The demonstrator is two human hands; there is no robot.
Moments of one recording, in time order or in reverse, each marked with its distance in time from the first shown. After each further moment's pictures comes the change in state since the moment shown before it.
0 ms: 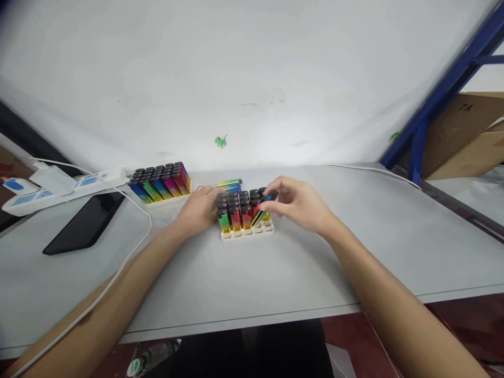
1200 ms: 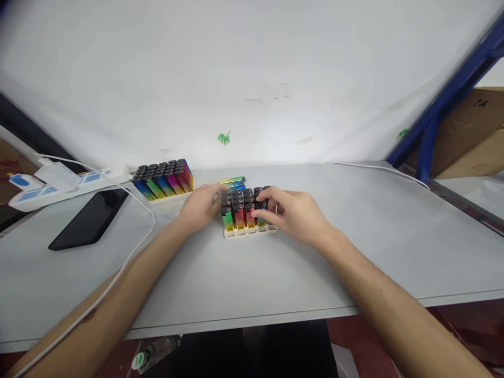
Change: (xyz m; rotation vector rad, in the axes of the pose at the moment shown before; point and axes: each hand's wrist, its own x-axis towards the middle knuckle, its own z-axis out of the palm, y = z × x) left_hand 0.001 0.002 -0.005 -0.064 0.039 -0.075; right_hand -0.009 0.001 0.024 -0.338 0.101 -0.299
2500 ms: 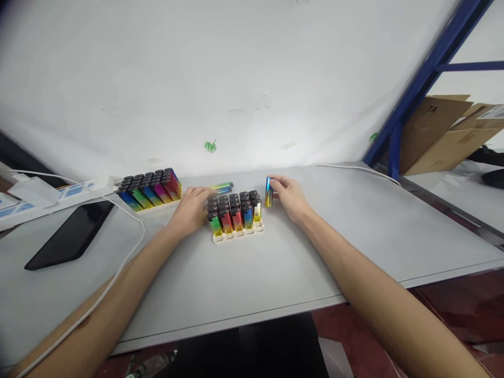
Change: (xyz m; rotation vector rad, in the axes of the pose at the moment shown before) left_hand 0.011 -0.013 0.014 0.028 0.068 0.095; right_hand 0.029 0.064 0.019 0.857 0.311 0.672
